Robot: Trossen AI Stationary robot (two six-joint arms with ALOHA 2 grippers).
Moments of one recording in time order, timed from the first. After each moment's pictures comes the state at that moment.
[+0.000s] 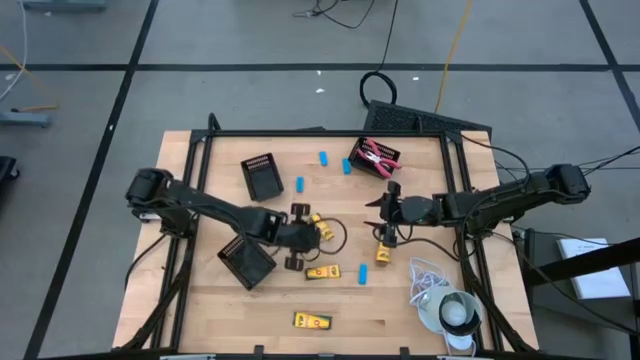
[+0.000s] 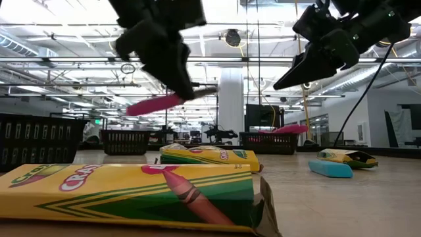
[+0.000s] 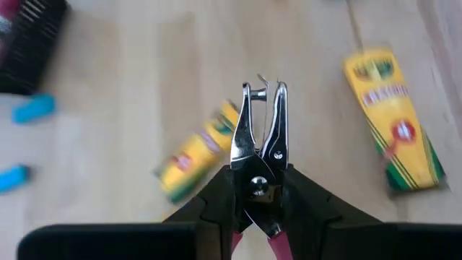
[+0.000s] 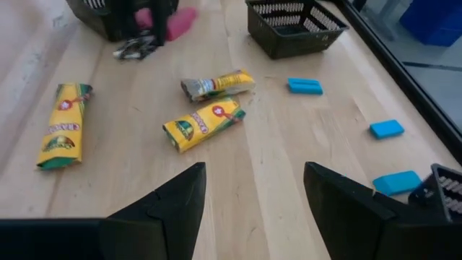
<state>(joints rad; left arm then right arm) -0.22 1.72 1.18 -0.45 -0.29 0.07 0.11 1.12 0.51 0.09 0.28 -0.01</state>
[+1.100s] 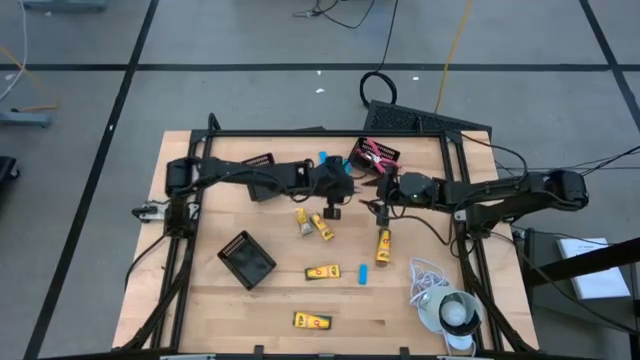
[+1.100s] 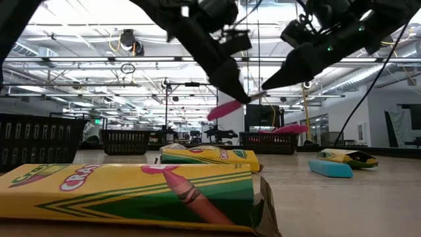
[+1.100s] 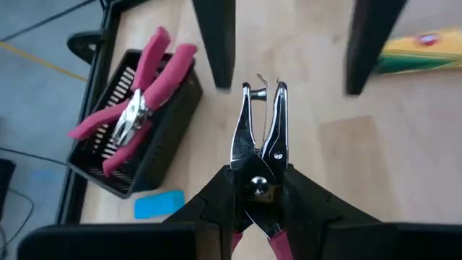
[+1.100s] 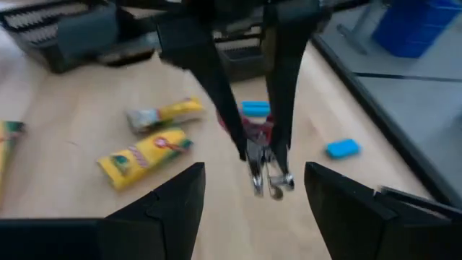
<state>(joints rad) 0.14 1.95 1.47 -0.25 -0.13 0.40 -0.12 1.15 0.51 0.23 0.16 -0.13</state>
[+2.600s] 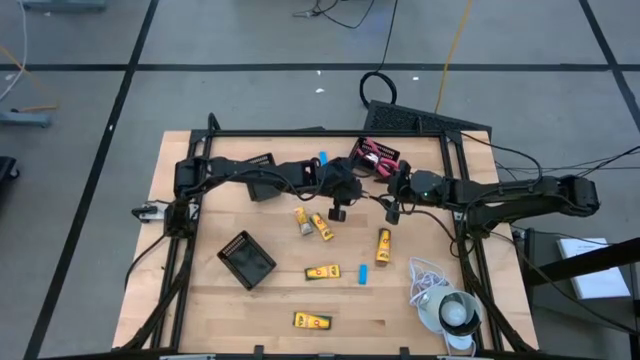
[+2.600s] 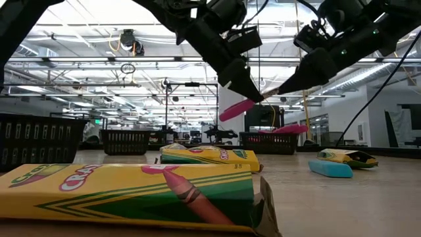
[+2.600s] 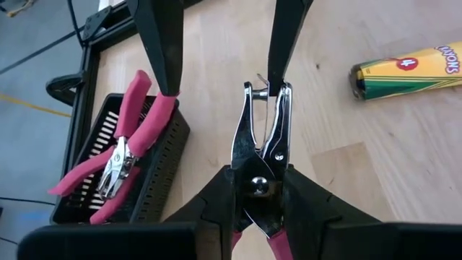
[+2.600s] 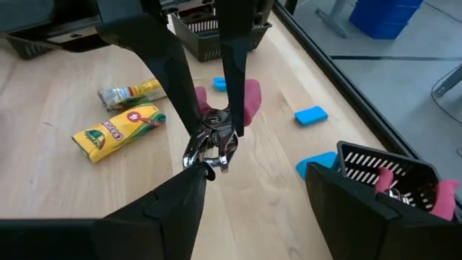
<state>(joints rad) 0.16 2.02 1.56 -0.22 -0.05 0.50 -0.14 1.01 0.43 0.13 0.15 -0.08</state>
